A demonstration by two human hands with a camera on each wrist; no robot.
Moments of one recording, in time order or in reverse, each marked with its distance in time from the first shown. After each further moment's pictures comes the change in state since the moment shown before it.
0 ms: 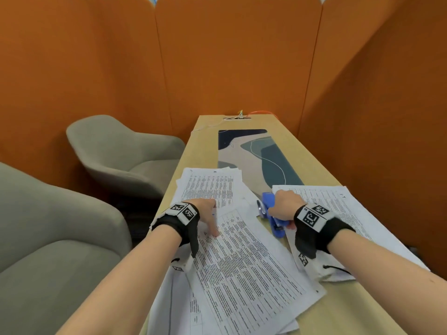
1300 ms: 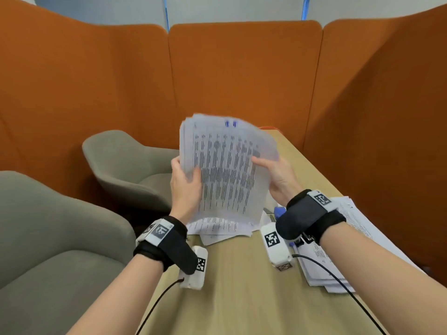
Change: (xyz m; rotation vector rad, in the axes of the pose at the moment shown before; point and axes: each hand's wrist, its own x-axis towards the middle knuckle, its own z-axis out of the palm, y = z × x) left_hand -0.067 -0.005 -0.022 -1.125 1.177 0.319; right_hand -0.001 -0.049 -0.049 1.702 0.180 -0.360
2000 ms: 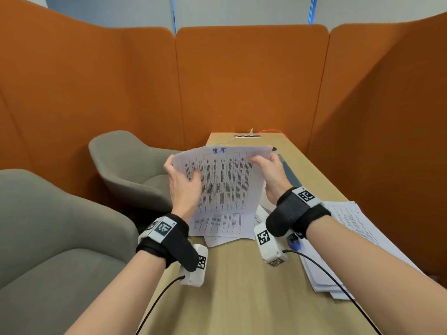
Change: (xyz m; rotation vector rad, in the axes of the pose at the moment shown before) left_hand 0.011 -0.007 -0.006 0.083 0.087 -0.049; right_hand 0.005 0.003 0.030 -0.182 0.103 -0.028
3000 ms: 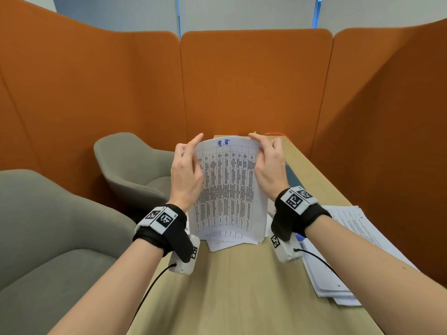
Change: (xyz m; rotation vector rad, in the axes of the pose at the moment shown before) left_hand 0.027 0.012 -0.006 0.238 0.046 0.619; right_hand 0.009 -0.003 0.004 -0.668 0.078 -0.752
